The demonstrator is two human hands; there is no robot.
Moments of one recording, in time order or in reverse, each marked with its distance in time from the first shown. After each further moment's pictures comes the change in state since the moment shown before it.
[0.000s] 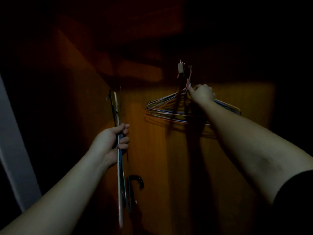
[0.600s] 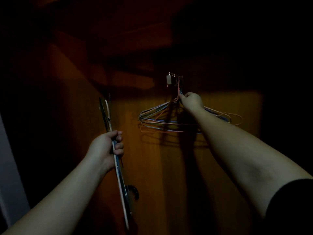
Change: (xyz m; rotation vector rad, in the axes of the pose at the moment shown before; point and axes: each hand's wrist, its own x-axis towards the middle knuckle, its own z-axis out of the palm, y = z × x) left_hand 0.004 0.000 0.024 0.006 0.106 0.042; right_hand 0.004 -0.001 -0.004 0.323 -0.097 0.025
